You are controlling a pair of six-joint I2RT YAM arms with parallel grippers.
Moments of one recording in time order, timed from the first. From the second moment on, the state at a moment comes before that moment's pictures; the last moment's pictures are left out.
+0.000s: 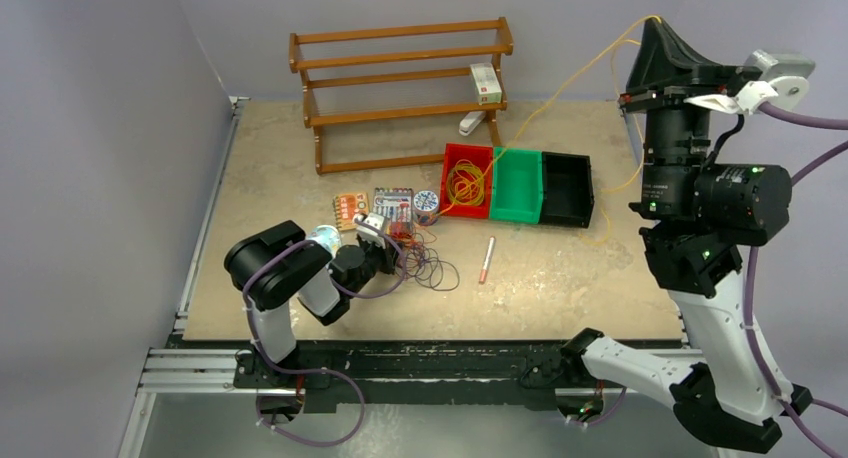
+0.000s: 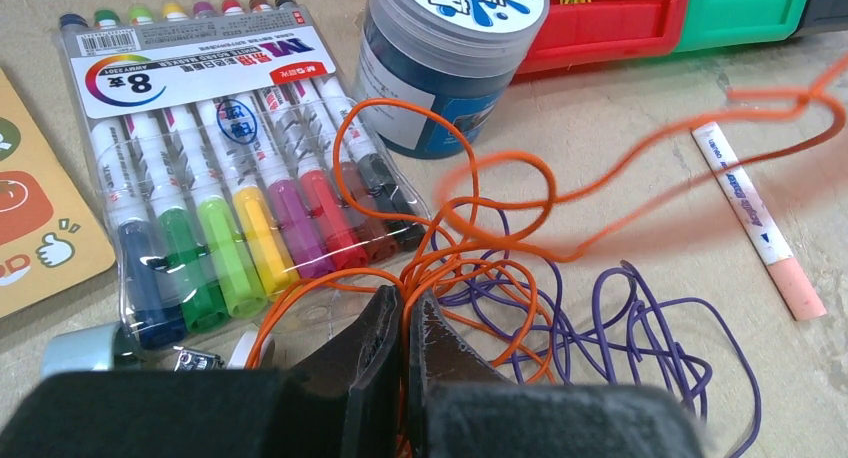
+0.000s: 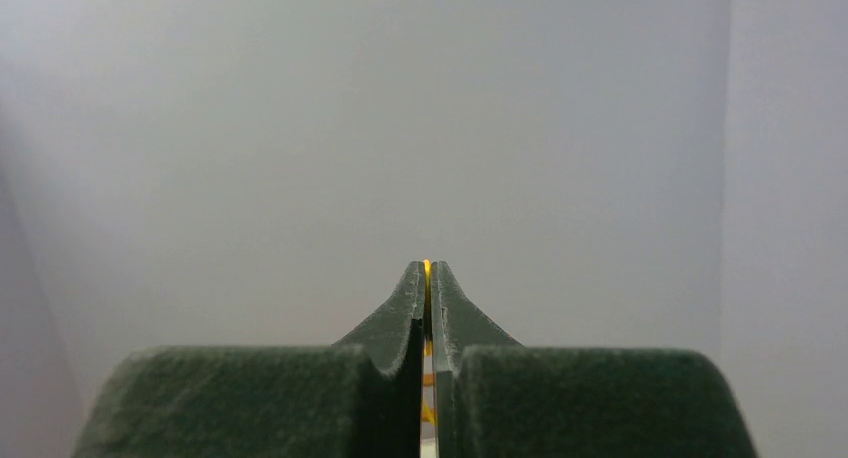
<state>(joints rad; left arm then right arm) -0.70 1.84 0.25 1.38 -0.12 -0.29 0.62 1.00 1.61 0.13 0.47 -0.23</state>
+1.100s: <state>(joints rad) -0.72 1.68 0.21 1.21 -0.17 -0.34 0.62 0.96 1.64 0.28 0.63 -0.40</state>
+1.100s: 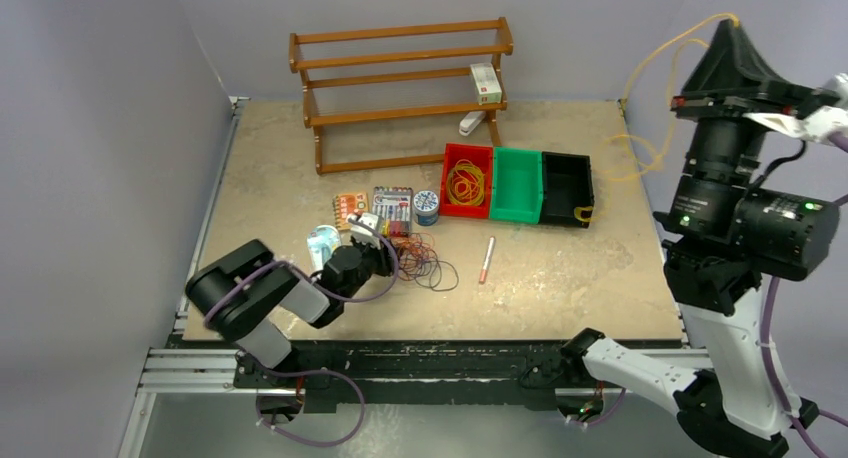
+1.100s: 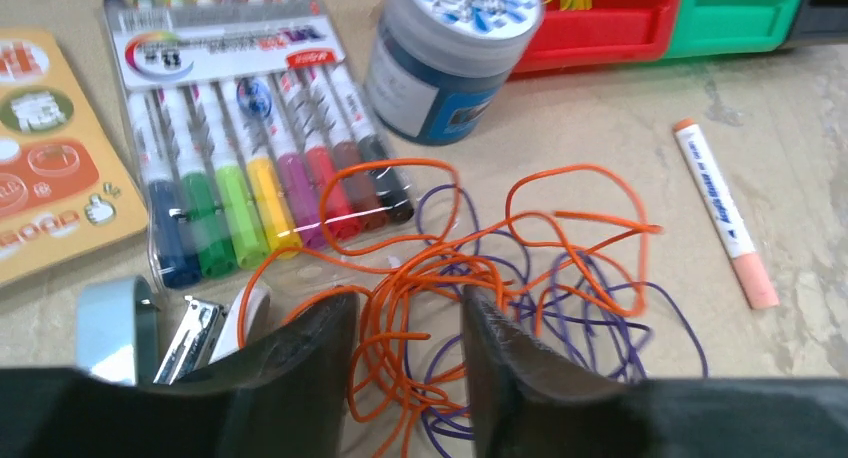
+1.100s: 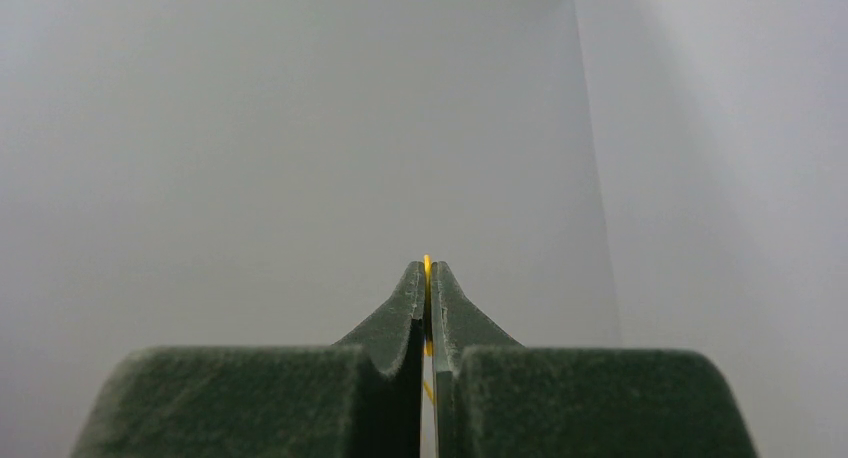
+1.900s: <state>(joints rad) -0.76 1.03 0.57 0.08 -0.34 -0.43 0.62 1.07 1.44 -0.01 0.45 -0.15</state>
